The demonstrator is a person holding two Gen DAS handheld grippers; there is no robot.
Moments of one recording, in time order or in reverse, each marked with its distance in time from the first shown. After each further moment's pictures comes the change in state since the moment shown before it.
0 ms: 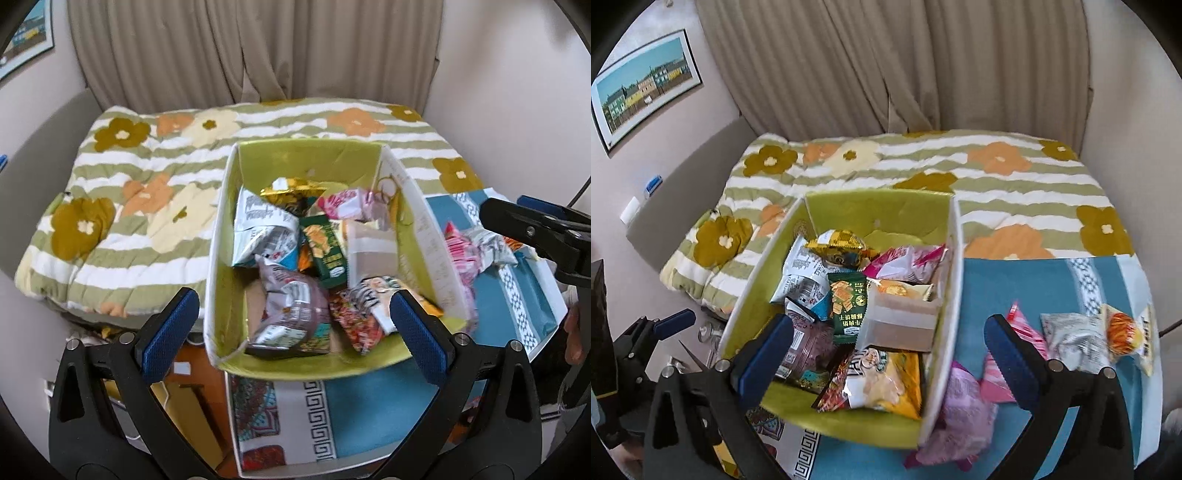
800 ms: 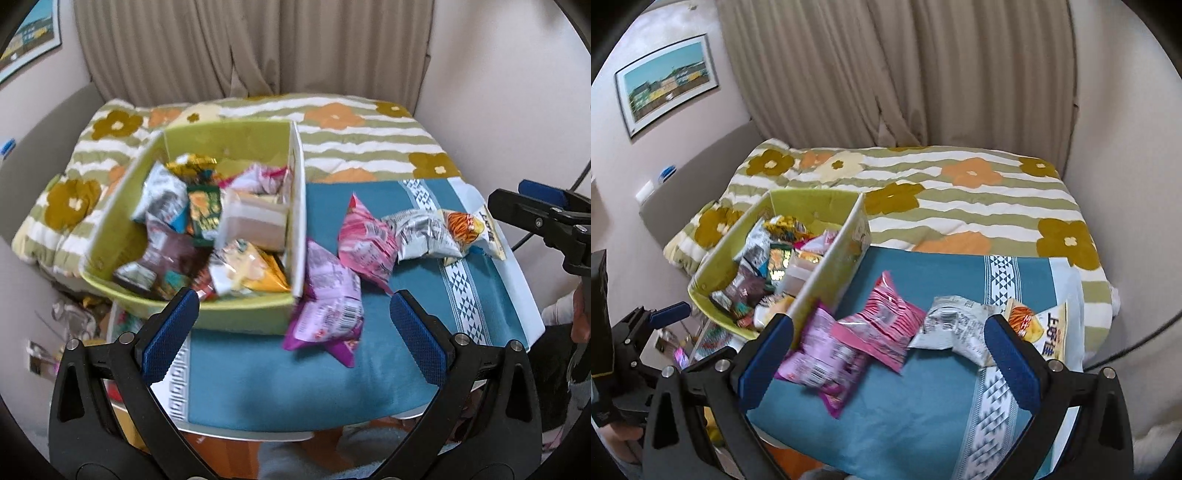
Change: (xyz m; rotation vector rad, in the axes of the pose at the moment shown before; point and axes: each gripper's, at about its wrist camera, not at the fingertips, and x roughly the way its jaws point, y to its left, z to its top) left arm 0.002 -0.186 -0.047 -0.071 0.013 0.045; right arm -0.067 -0.162 -0.042 -0.143 -0.025 0.053
